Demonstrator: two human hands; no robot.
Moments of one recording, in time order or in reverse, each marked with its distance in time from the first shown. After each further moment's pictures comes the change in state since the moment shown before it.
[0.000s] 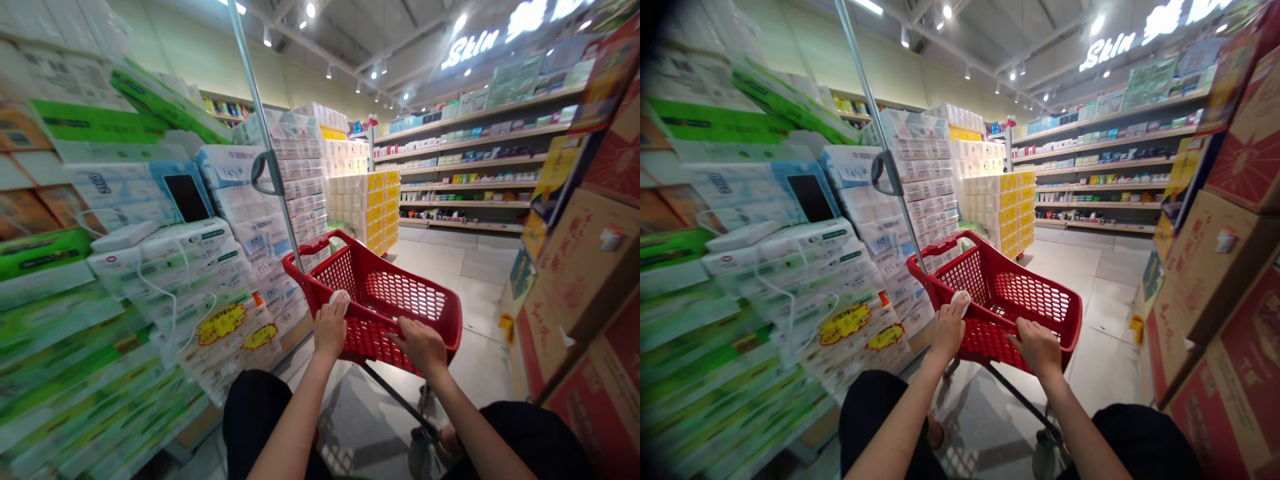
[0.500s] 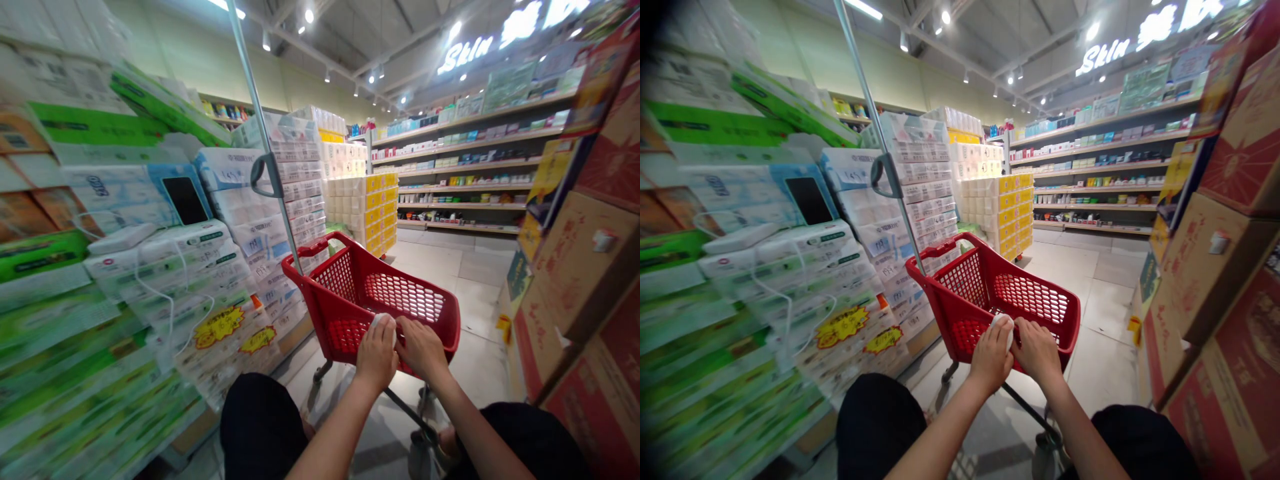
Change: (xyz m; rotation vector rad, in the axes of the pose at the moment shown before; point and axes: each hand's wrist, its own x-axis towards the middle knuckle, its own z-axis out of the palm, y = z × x) left_hand -0.028 0.097 0.035 -0.365 -0.121 0.176; right_hand 0.005 -0.004 -0.016 0.200 -0.074 0.045
